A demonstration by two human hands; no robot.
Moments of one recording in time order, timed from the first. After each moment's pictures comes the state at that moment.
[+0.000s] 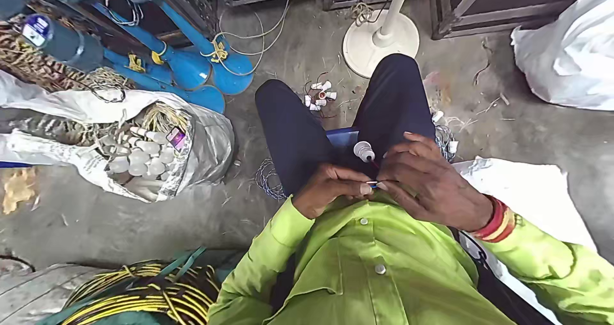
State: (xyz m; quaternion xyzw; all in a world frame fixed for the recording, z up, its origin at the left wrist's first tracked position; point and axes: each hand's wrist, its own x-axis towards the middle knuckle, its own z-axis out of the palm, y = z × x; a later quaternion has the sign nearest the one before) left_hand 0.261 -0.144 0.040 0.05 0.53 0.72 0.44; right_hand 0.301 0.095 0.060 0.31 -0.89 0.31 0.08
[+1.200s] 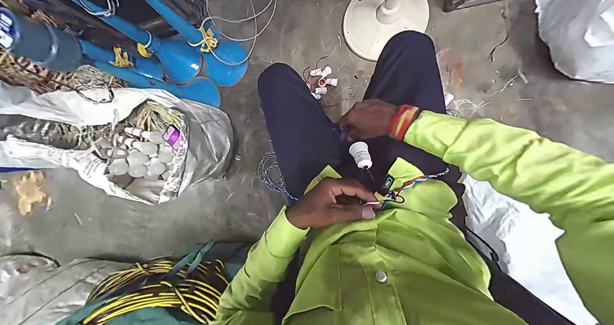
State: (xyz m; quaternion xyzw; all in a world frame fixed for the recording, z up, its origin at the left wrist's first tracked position) left_hand 0.263 -0.160 0.023 0.26 0.52 0.71 0.40; right_hand 0.142 0.064 -0.023 0.31 -0.89 0.13 -0.30
